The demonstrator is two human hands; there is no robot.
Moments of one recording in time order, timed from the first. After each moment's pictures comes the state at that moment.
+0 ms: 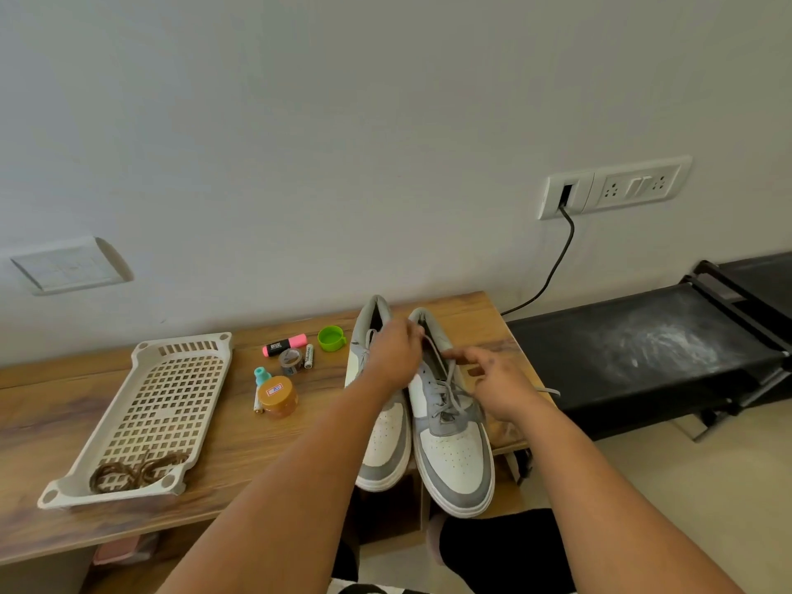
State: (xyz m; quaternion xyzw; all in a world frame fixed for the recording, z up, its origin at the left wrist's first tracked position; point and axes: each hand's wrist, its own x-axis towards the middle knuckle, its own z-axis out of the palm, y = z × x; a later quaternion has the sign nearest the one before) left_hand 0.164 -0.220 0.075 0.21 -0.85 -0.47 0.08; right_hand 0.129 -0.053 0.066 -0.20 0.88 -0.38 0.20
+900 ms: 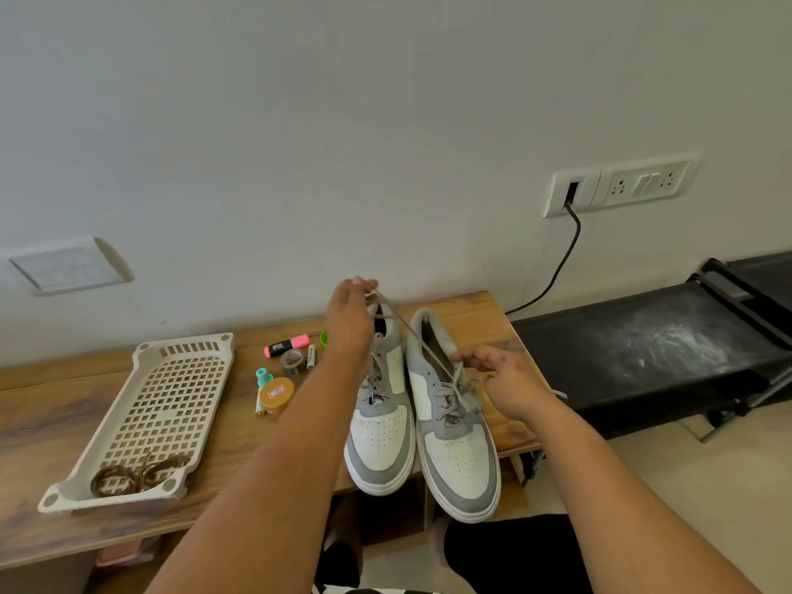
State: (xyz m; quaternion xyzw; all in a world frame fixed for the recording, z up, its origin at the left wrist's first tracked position) left_hand 0.174 -0.248 0.118 0.28 -0.61 -0.70 0.26; right_hand 0.120 -0.049 0.061 -0.18 0.85 -0.44 0.22
